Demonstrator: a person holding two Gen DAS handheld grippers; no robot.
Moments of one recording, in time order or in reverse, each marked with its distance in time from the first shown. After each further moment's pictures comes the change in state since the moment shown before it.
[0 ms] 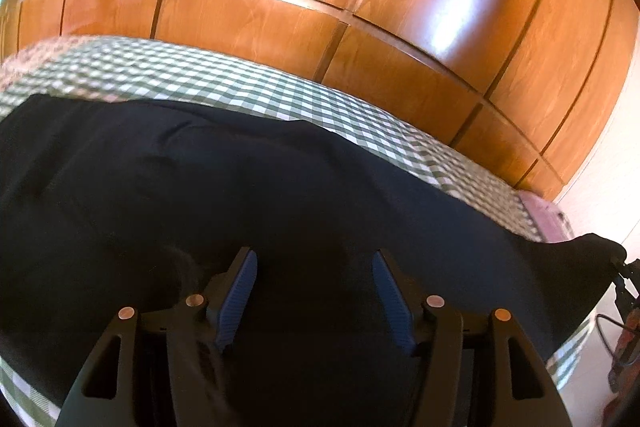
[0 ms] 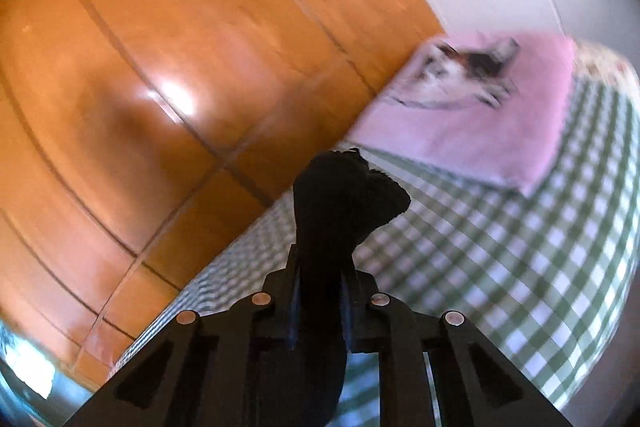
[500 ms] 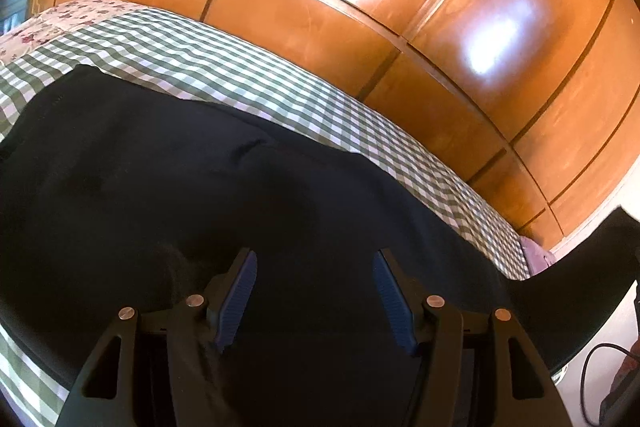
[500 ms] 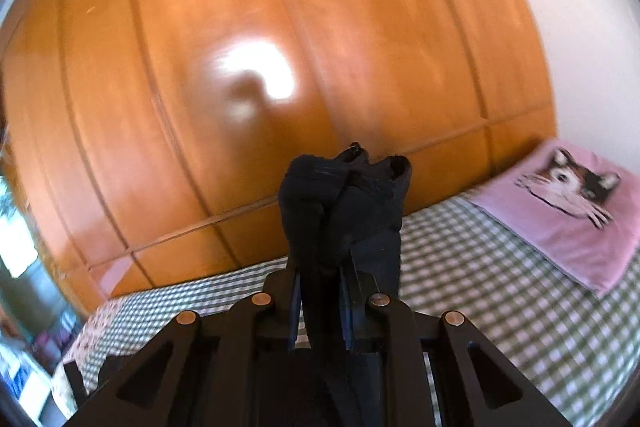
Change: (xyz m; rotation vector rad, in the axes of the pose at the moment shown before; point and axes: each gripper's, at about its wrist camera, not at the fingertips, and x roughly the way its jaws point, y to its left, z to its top) left arm -0.022 0.041 0.022 -0.172 0.000 0.025; right arm -0.025 0.170 -0.032 -0.408 -0.047 0.183
